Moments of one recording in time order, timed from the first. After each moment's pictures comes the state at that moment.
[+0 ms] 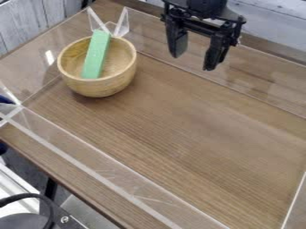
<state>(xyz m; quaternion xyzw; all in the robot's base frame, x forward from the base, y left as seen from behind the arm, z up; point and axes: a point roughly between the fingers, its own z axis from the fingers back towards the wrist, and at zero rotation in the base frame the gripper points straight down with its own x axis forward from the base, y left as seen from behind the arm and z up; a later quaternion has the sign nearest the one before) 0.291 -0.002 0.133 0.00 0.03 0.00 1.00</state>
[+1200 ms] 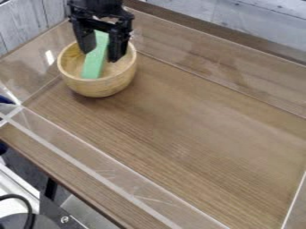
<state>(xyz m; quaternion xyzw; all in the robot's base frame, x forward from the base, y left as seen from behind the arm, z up) 0.256 0.135 0.106 0.00 0.06 0.08 1.00</state>
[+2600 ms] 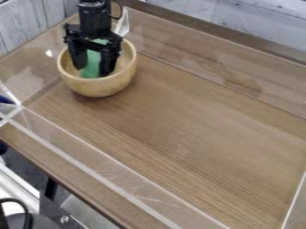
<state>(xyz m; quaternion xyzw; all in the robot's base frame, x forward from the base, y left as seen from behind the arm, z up) 0.275 0.175 0.053 0.01 0.07 0.11 0.99</state>
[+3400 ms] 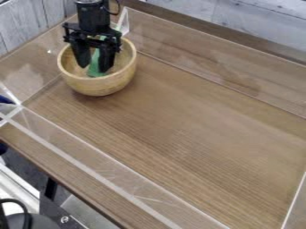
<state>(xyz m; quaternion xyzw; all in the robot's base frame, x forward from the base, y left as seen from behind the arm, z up) 0.277 0.176 0.056 -0.01 0.07 0.12 0.99</state>
